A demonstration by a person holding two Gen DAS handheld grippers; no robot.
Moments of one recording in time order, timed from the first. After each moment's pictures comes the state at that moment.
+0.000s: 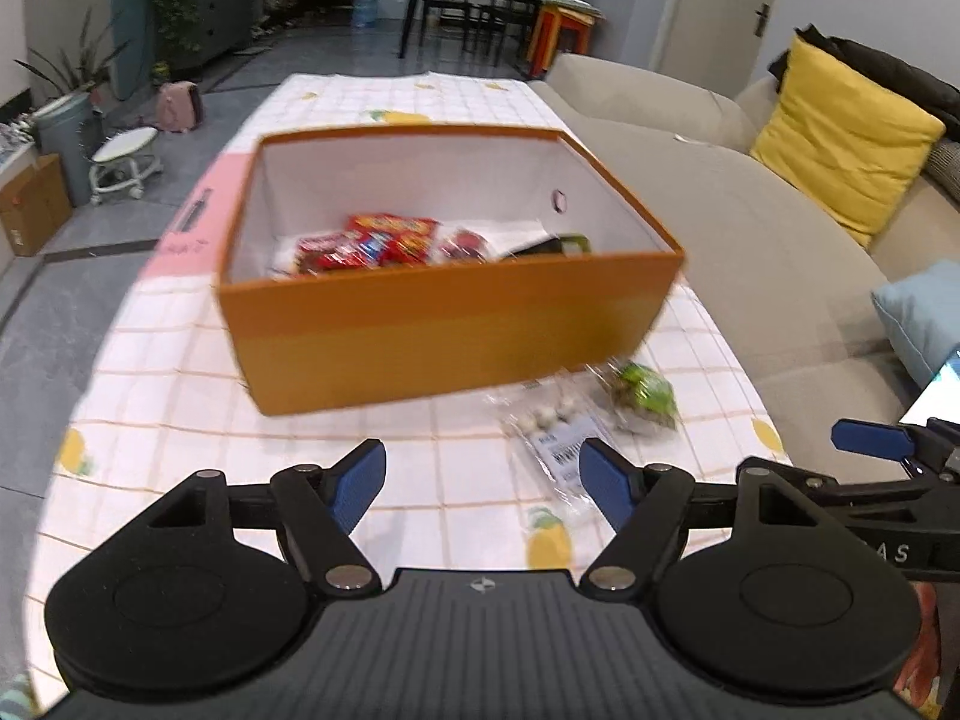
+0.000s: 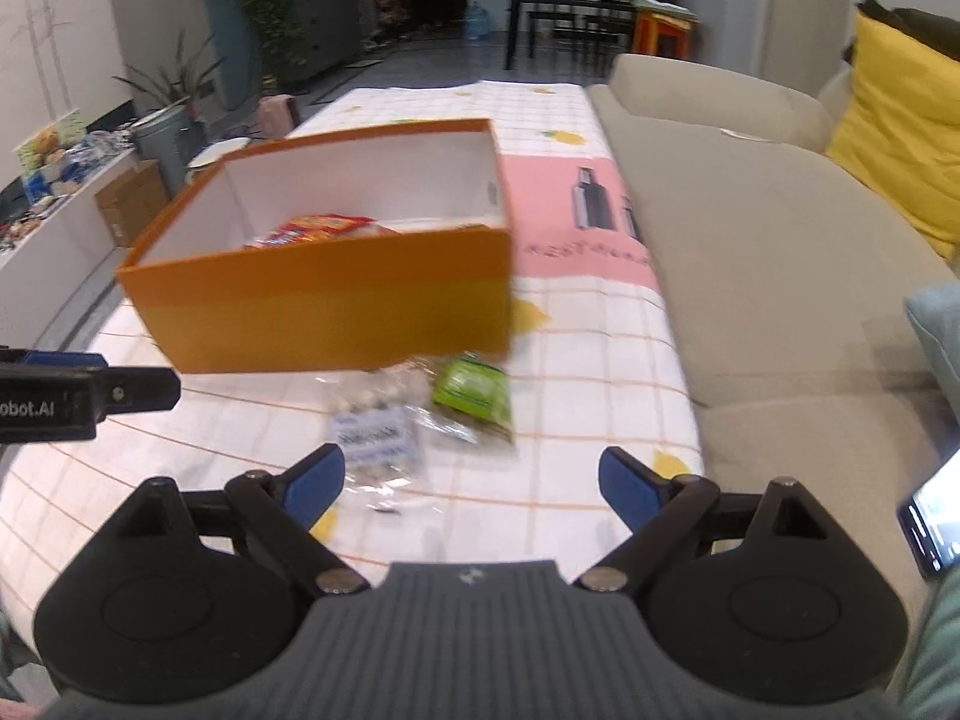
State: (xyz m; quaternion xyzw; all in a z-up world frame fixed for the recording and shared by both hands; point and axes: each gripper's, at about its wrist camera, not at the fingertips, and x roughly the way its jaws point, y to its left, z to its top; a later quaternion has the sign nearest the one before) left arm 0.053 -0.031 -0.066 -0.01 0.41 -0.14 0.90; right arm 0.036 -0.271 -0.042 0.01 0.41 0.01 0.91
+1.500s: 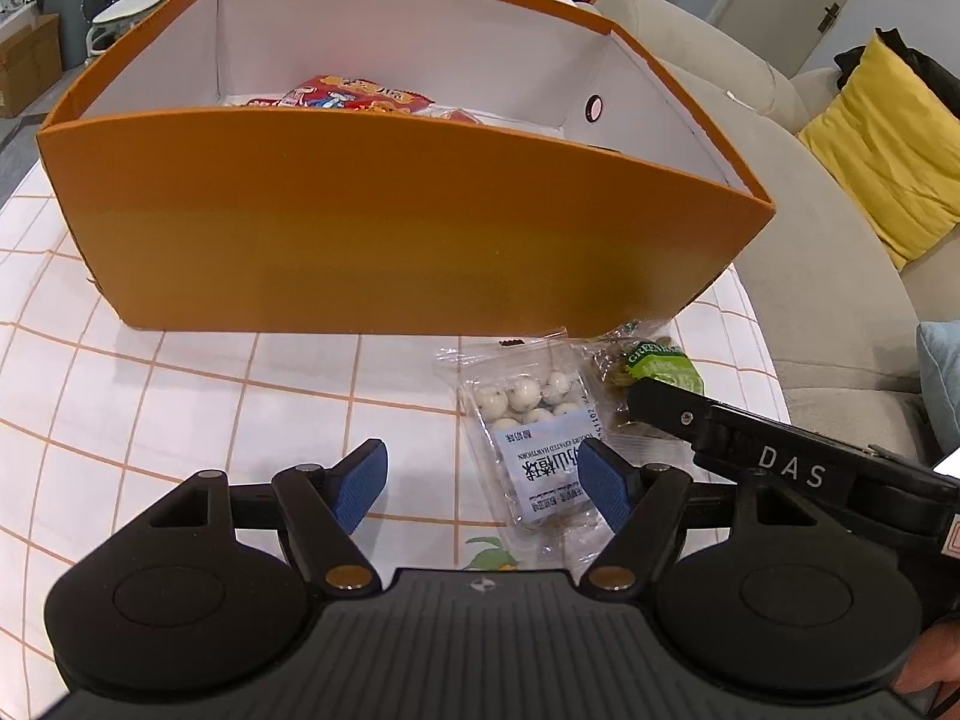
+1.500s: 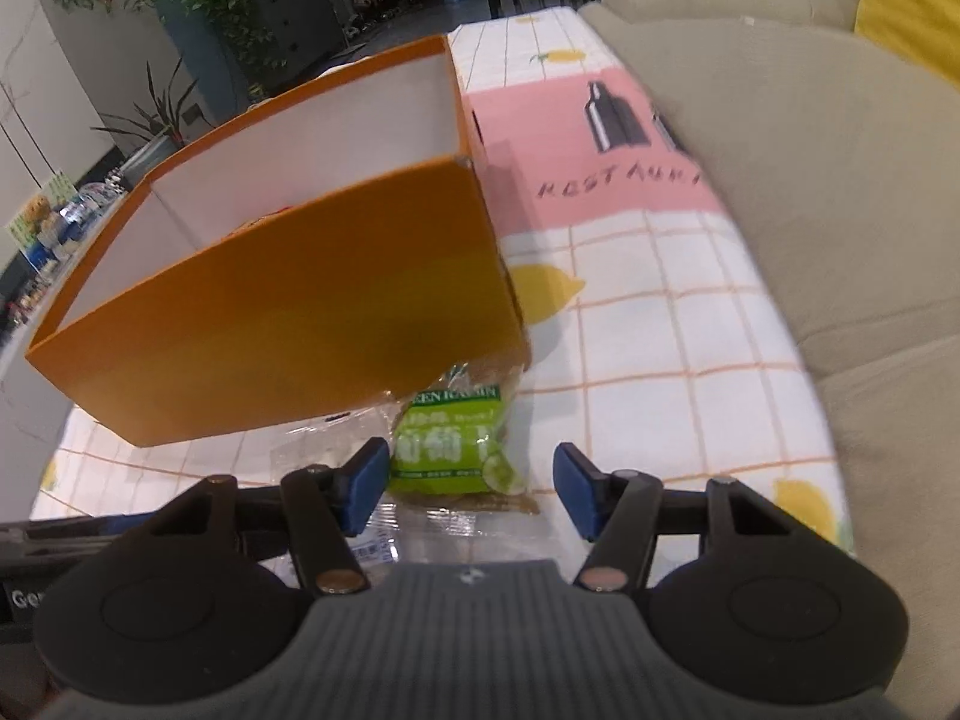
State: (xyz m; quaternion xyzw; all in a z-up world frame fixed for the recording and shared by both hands) left arm 0.118 -0.063 -0.136 -0.09 0.50 -0.12 0.85; right arm 0.130 -0.294 -0.118 0.14 0.45 0.05 0.88
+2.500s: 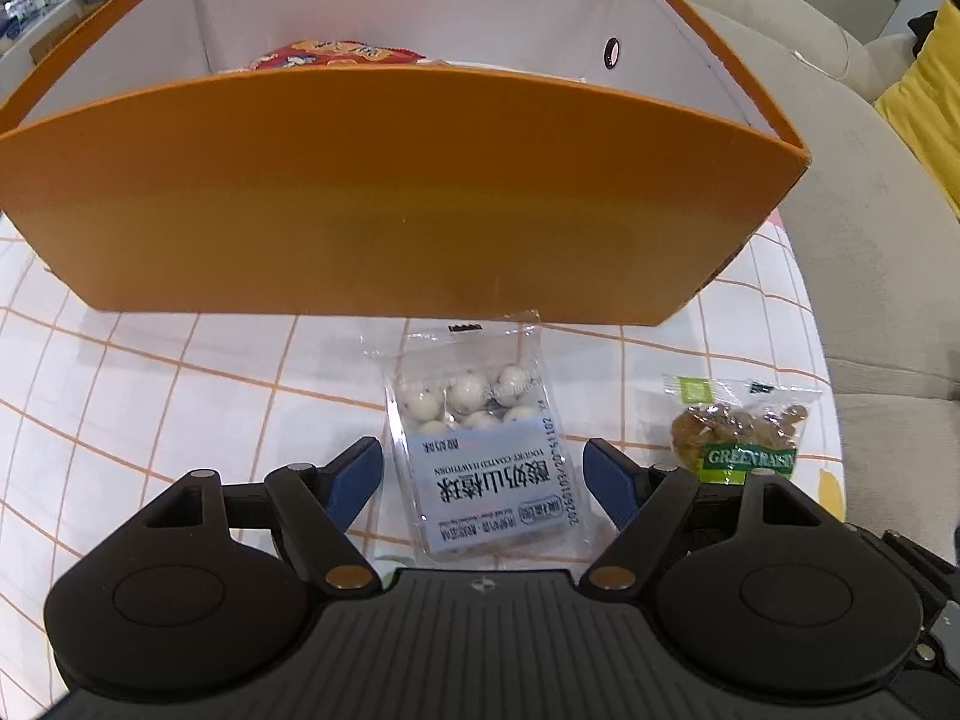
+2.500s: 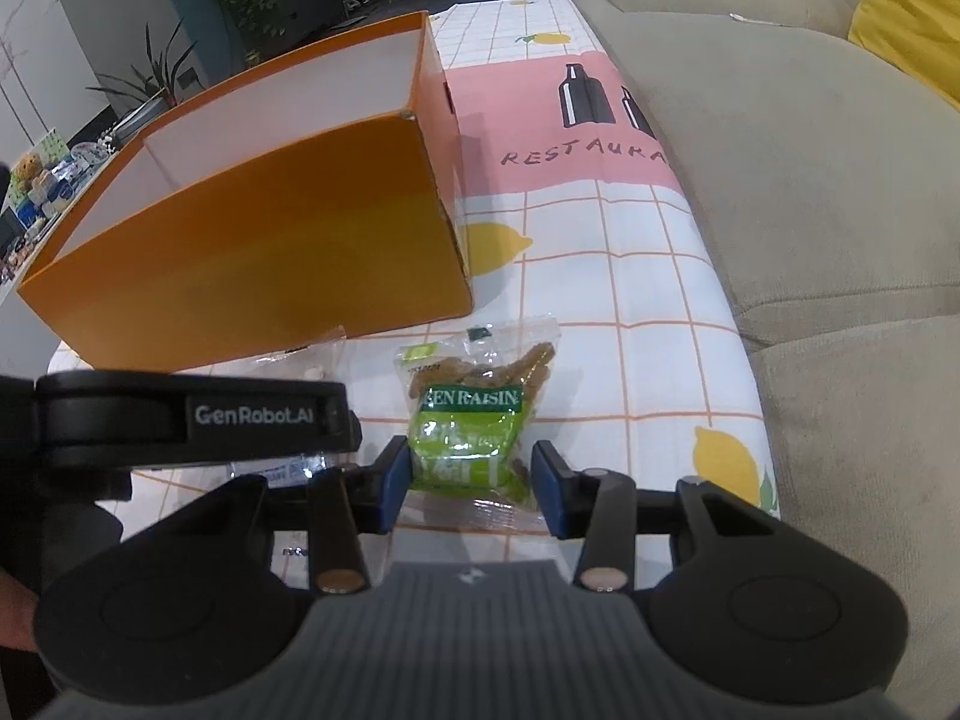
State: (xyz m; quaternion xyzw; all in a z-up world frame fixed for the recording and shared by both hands) left arm 0.139 -0.123 -0.152 -0.05 0.54 -0.03 0.84; right arm 0.103 -0.308 -0.114 0.09 0.47 0.04 0.88
